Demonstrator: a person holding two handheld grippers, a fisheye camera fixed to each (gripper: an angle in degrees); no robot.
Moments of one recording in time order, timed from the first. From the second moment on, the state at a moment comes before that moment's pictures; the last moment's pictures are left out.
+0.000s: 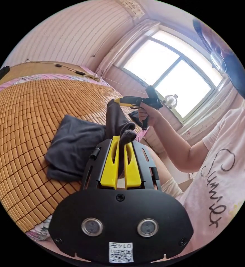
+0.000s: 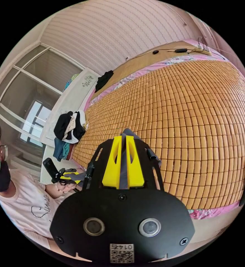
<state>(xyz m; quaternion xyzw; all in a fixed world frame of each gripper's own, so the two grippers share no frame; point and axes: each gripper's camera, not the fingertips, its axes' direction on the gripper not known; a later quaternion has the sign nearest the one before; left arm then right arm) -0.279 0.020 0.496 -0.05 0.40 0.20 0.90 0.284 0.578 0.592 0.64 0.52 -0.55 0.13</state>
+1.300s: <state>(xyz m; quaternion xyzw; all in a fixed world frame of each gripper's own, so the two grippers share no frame) -0.216 -0.151 0.609 -0.09 0.37 0.35 0.85 0.284 0.524 0.574 0.70 0.58 -0.41 0.03</state>
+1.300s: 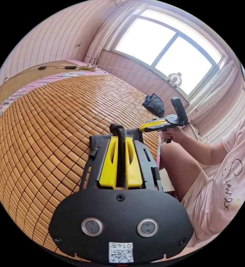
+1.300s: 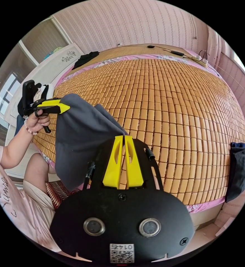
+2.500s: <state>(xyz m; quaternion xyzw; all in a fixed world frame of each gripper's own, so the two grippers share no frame) -0.275 0.034 0.553 -0.10 0.22 0.20 0.95 0.299 0.502 0.569 0.48 0.69 -0.54 -0.01</state>
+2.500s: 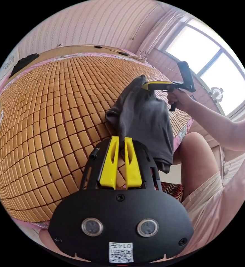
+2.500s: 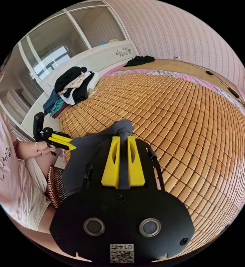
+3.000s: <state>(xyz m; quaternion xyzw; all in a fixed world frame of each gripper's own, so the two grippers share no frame) -0.126 0.083 0.397 0.07 0.34 0.48 0.81 0.621 0.605 0.581 0.60 0.51 -0.59 -0.19</state>
